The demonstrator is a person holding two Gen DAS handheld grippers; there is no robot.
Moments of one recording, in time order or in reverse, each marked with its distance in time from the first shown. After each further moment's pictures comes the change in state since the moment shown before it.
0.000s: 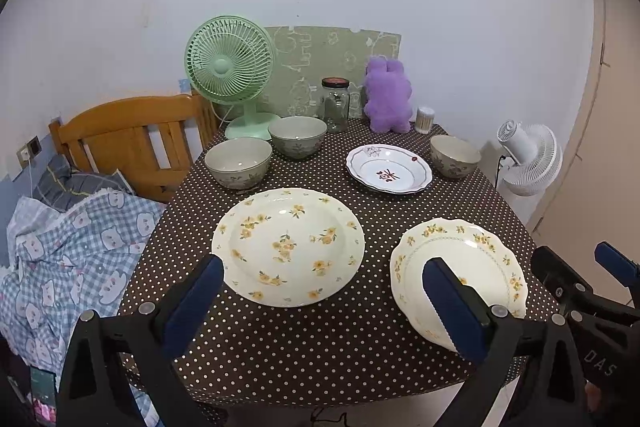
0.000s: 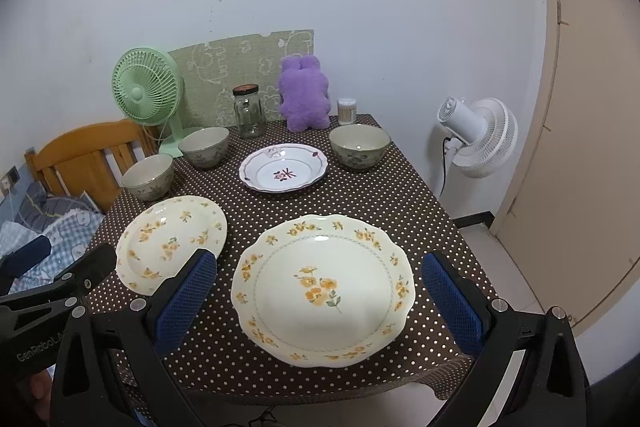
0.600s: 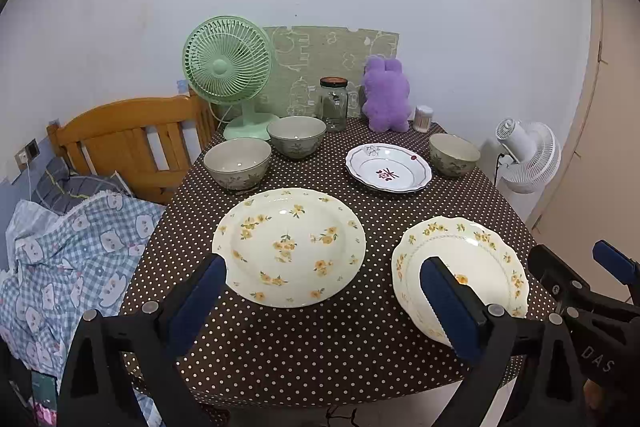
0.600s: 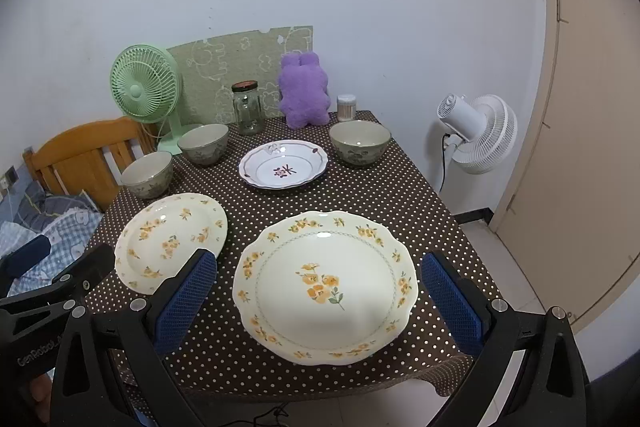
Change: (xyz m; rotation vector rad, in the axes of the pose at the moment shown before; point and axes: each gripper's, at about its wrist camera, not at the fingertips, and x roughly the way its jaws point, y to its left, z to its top) left arm 0.002 0.002 -0.001 0.011 0.001 -0.007; right arm 0.003 0.004 -0.001 0.006 0.010 -0.008
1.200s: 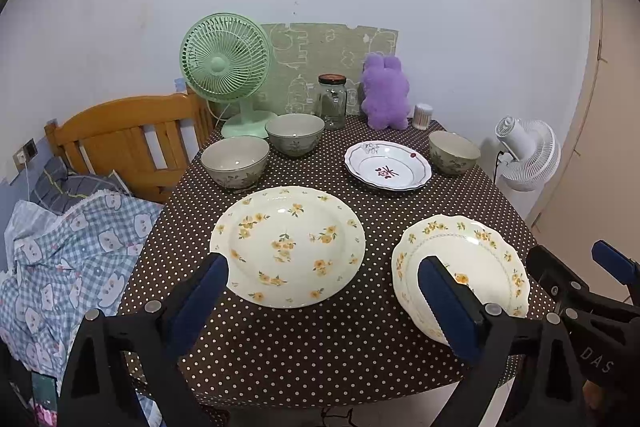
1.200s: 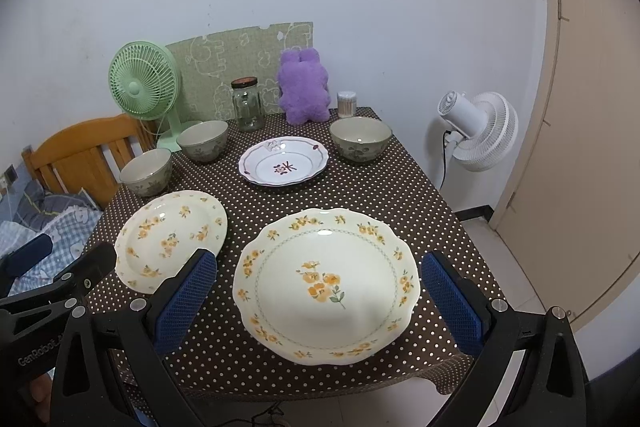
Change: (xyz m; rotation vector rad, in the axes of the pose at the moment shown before) left arm 0.002 0.000 -0.001 0.004 0.006 -0.006; right arm 0.003 0.001 0.000 0.003 0.007 -0.001
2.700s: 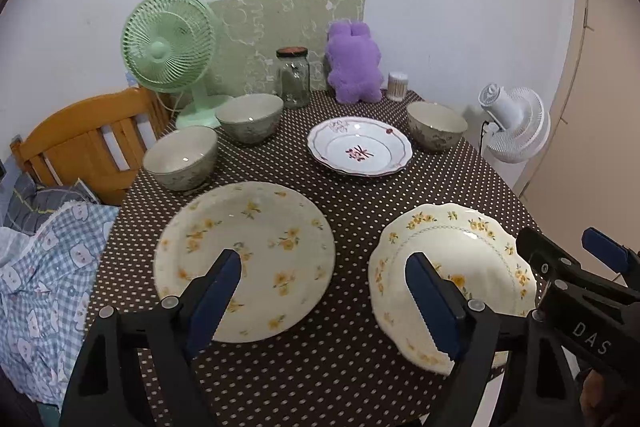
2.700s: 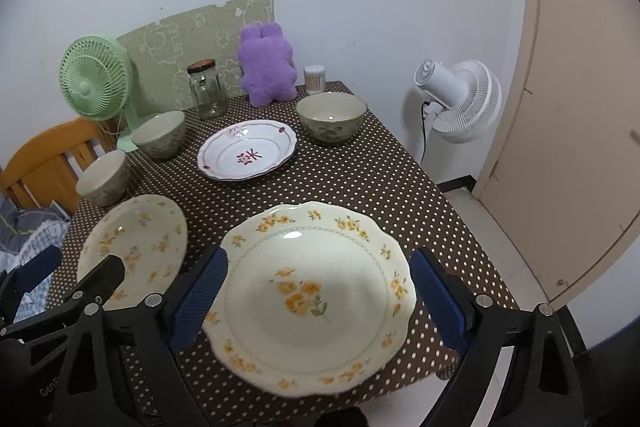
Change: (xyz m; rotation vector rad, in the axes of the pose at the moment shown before) left arm 0.071 -0.033 0.015 0.083 0.102 -0.078; right arm 0.060 -0.017 0.016 0.078 0.100 -0.092
